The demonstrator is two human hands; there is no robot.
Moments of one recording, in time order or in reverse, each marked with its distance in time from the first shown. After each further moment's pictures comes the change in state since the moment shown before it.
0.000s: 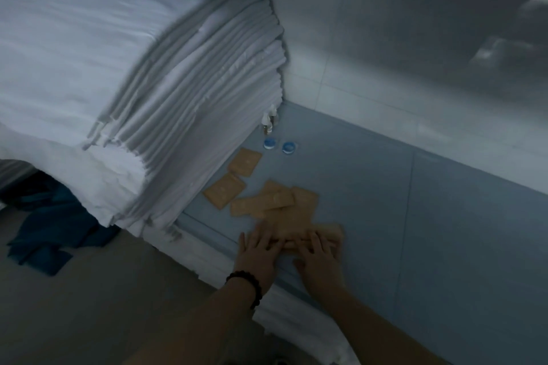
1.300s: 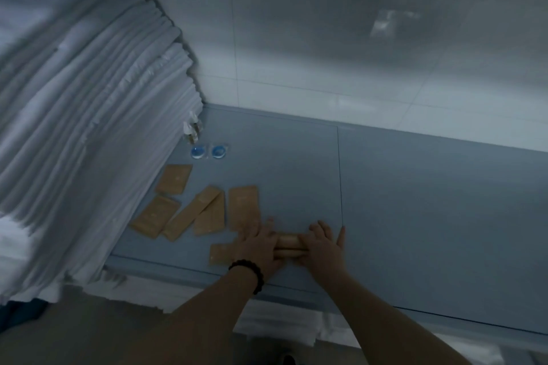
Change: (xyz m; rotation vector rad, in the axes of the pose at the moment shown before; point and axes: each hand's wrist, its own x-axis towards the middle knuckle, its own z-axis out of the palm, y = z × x) left_hand 0.057 0.088 -0.013 0.097 -0.048 0.263; right_hand -0.034 0.091 -0.019 0.076 0.047 0.300
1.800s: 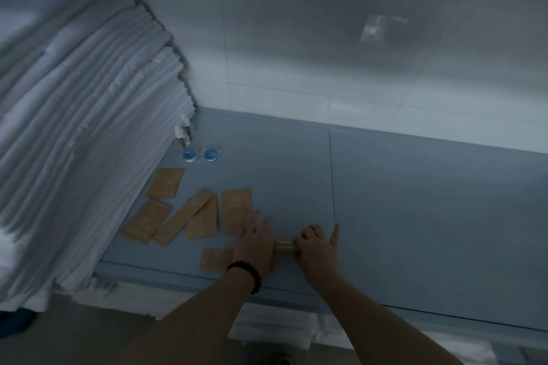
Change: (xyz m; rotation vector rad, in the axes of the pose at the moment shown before) left_hand 0.006 0.015 -0.014 0.062 0.088 0.017; right_hand -0.019 -0.012 -0.022 -0.161 0.218 -0.017
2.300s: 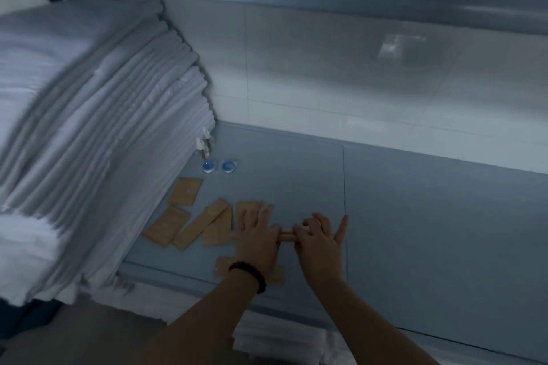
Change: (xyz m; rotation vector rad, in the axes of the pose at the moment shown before) left_hand -0.023 -0.006 -0.061 -0.098 0.361 -0.113; right_hand 0.010 -0.023 -0.057 0.097 0.434 -0.014
